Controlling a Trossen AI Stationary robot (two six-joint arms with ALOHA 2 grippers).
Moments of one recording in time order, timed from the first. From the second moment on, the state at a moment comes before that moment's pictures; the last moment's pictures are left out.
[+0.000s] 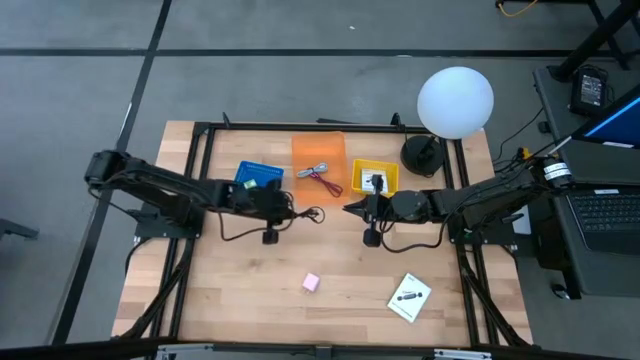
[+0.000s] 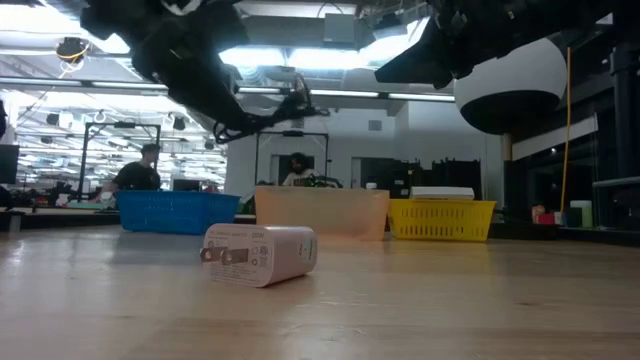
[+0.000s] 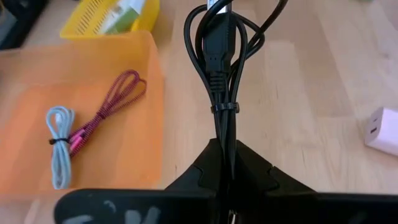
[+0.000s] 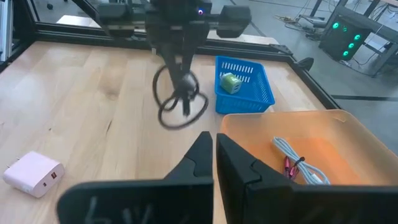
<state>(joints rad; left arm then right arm) -0.08 1.26 0.69 -0.12 -0.16 -0.01 0.17 1.29 0.66 0.29 0.34 -0.03</state>
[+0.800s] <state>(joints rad) -0.02 1.08 0.33 0.50 -0.11 -0.04 0.17 1.29 0.66 0.28 0.34 -0.03</state>
